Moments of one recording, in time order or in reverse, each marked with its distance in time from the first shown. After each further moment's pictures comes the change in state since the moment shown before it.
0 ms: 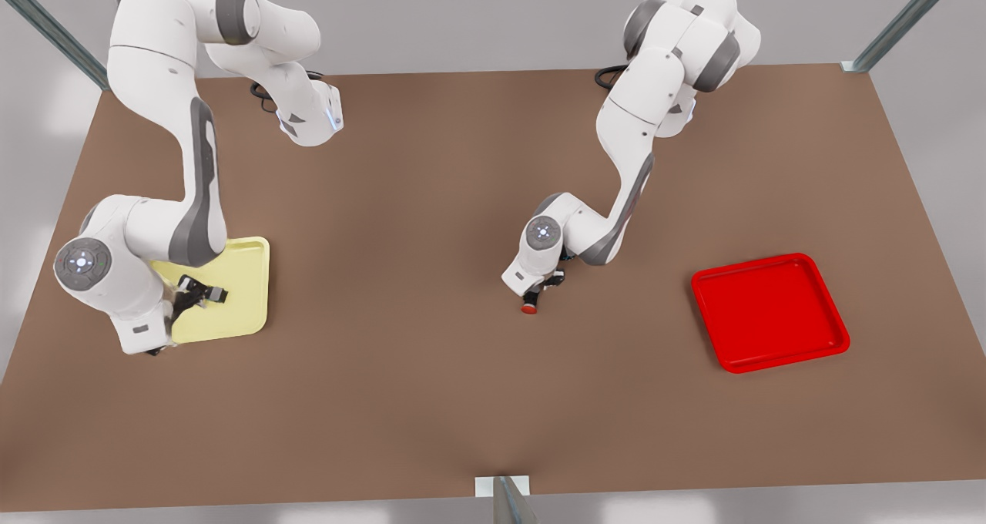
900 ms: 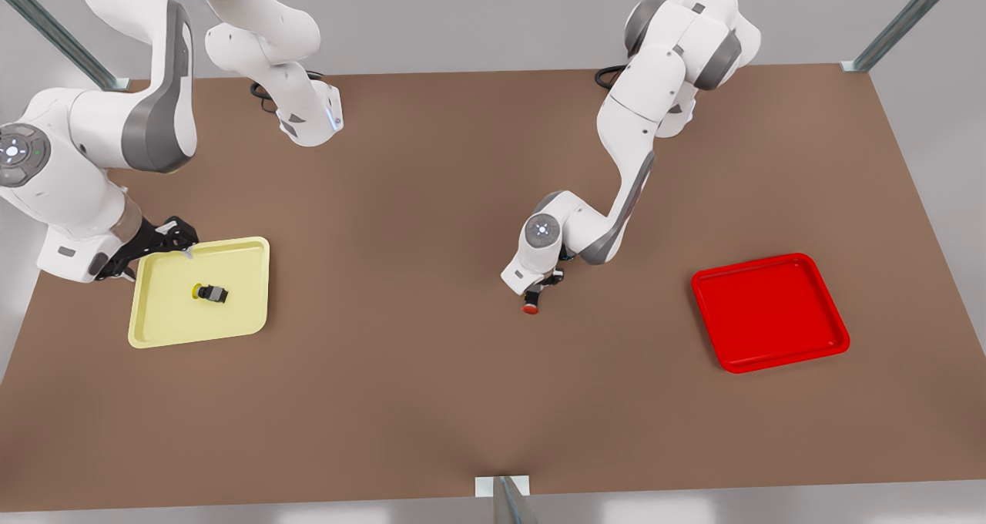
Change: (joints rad) left arm 0.002 -0.020 -0.004 -0.003 0.017 -0.006 -0.011; right arm -0.002 -0.232 0.086 0.085 -0.080 -0.287 0.599
